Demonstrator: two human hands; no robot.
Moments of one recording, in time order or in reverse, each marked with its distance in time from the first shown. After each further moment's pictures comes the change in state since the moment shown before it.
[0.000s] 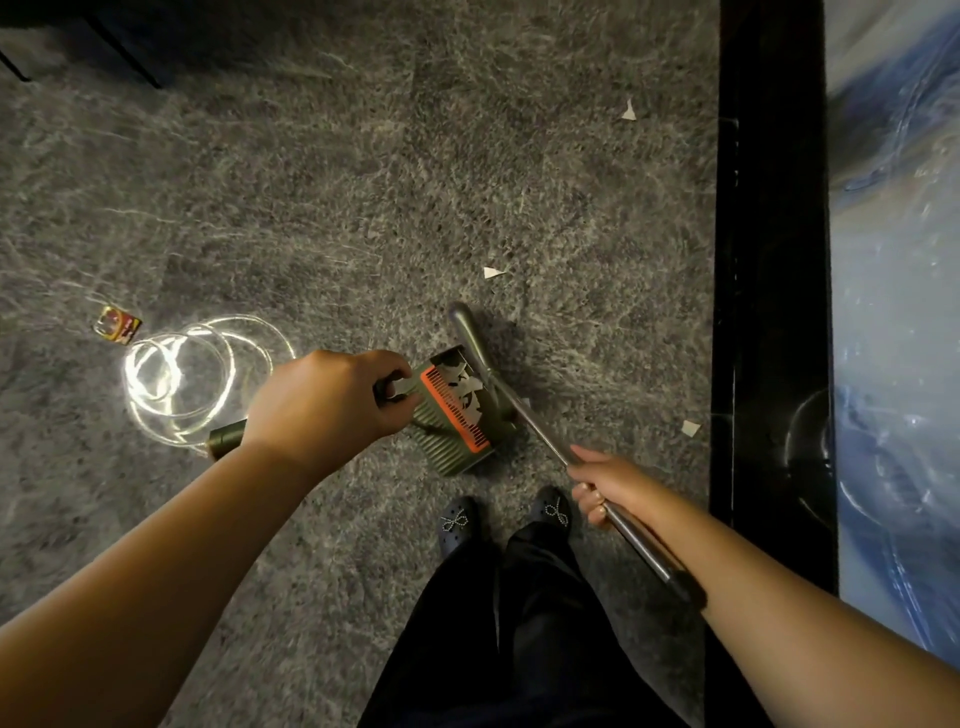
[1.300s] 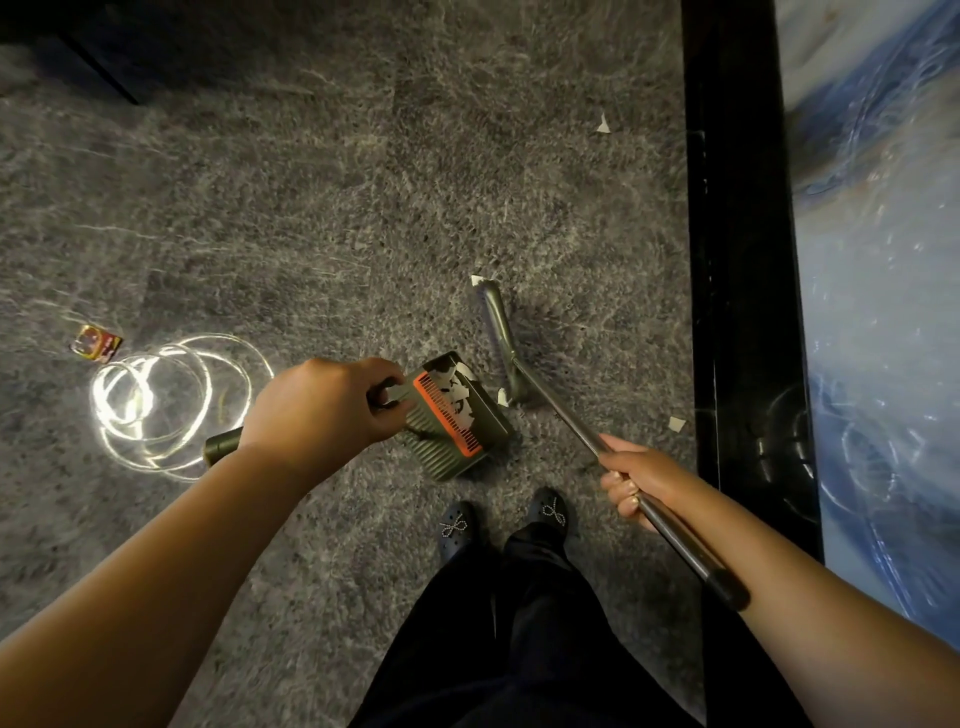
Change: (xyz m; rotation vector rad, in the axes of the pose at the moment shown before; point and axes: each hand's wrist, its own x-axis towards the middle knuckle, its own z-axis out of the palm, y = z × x) left_hand -0.010 -0.025 -0.008 -0.031 -0.031 0.064; right_hand -0.051 -0.006 0.001 0.158 0.047 -0.072
